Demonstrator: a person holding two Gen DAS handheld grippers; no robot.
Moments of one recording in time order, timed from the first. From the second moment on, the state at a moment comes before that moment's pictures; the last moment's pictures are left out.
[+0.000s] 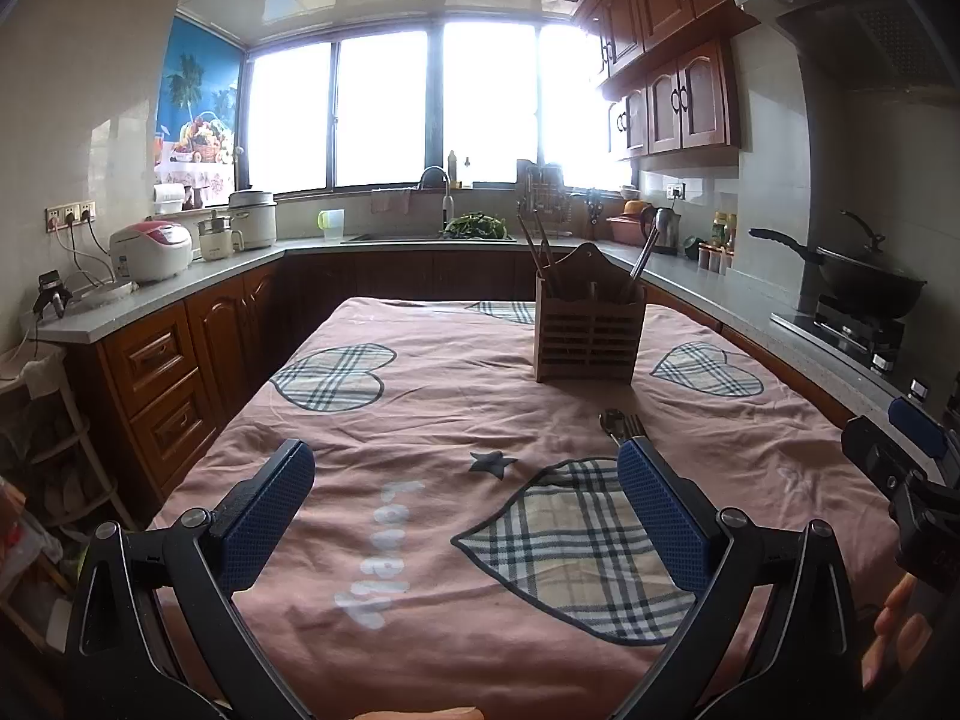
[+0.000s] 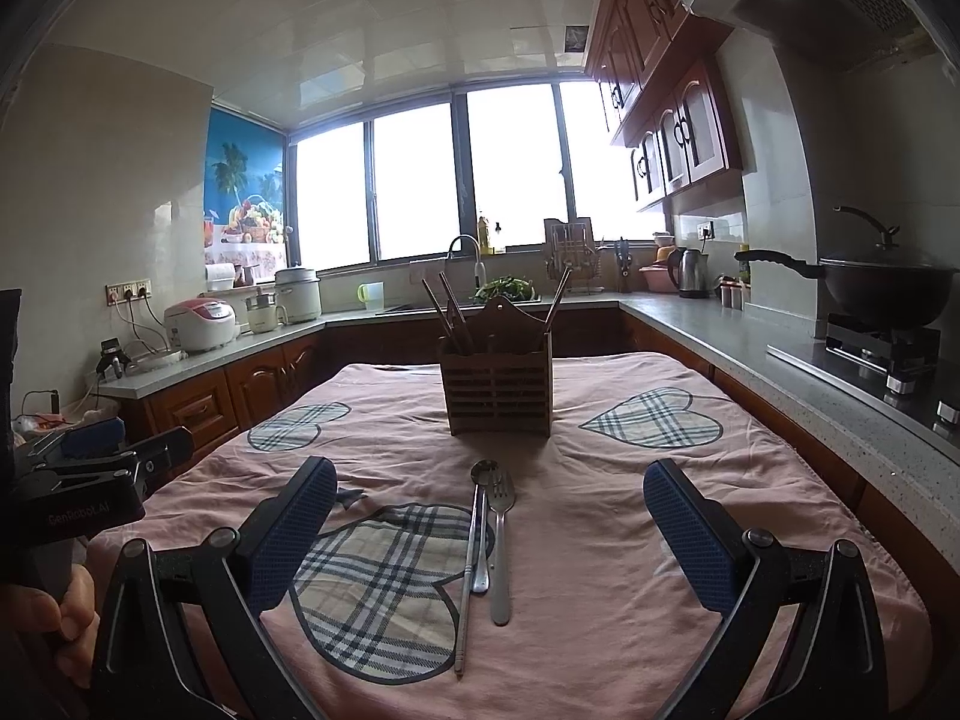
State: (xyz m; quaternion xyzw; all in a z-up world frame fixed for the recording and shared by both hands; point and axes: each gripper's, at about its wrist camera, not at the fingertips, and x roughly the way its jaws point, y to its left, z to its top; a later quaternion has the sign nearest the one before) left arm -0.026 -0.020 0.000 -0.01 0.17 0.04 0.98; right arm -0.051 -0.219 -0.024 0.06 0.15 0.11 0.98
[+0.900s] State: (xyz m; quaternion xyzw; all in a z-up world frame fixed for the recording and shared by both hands) left arm -0.030 -0.018 0.002 -0.01 0.16 0.04 0.99; right arm -0.054 -0.219 -0.018 0.06 0.14 0.11 0.98
